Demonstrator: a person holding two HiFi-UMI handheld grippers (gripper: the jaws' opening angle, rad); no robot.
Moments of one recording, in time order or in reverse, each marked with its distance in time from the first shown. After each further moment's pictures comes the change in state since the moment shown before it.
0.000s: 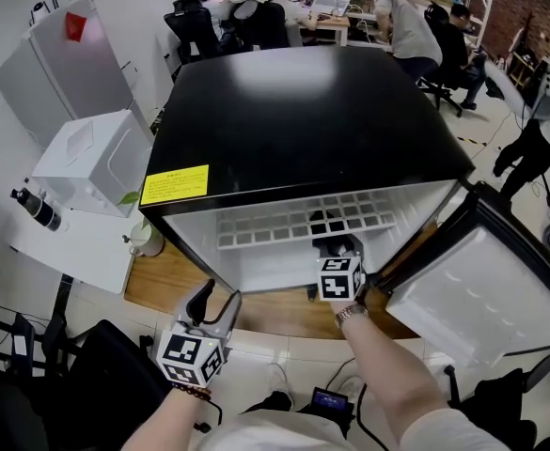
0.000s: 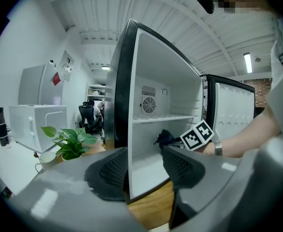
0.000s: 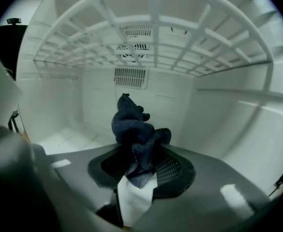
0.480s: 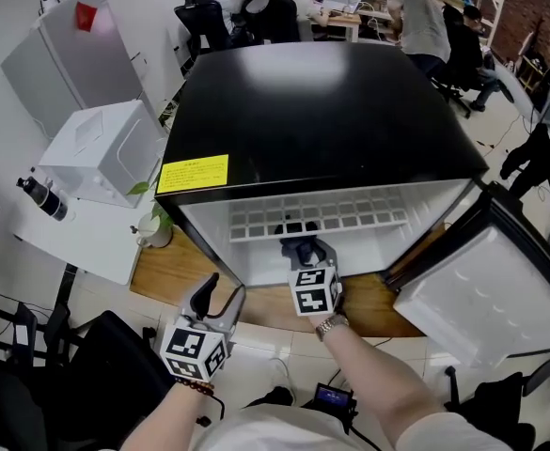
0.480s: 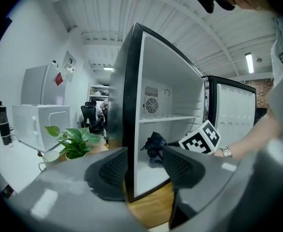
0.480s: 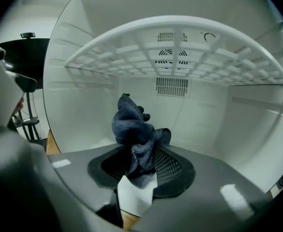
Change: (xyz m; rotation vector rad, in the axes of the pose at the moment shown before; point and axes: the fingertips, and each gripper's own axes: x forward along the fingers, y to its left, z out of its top) left arm -0.008 0.009 -0.002 -0.011 -0.004 0.018; right arm -0.021 0.108 0.015 -0.011 -0.036 0.196
